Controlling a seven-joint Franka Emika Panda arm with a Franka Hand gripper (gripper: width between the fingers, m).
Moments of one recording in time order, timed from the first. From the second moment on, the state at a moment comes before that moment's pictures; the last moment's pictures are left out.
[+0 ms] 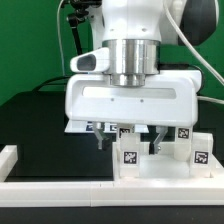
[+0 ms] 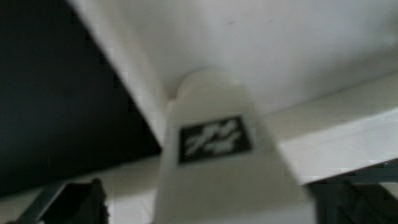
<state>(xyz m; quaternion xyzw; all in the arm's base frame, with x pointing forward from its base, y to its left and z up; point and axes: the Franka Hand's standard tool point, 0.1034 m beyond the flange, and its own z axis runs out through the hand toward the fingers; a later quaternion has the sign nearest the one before) 0.632 -0.001 0.072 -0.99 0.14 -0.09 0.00</state>
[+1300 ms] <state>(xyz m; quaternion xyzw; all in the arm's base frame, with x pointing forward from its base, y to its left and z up) 0.629 0.000 0.066 -0.79 0.62 0.01 0.03</state>
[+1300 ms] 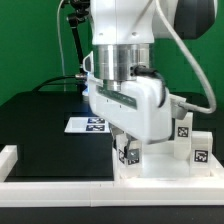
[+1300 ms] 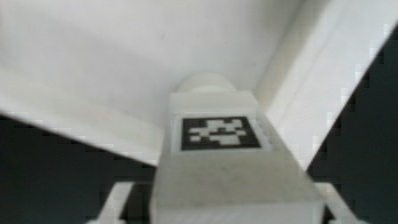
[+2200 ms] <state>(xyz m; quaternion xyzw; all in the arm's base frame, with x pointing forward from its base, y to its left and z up) 0.626 0.000 0.067 -0.54 0.84 0.04 0.06</state>
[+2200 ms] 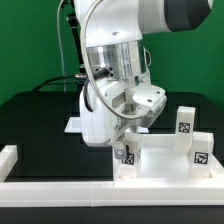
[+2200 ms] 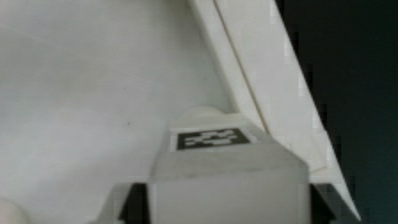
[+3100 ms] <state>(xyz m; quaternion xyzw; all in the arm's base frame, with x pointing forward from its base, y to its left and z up) 0.622 0.028 0.134 -0.54 0.83 0.06 0.09</state>
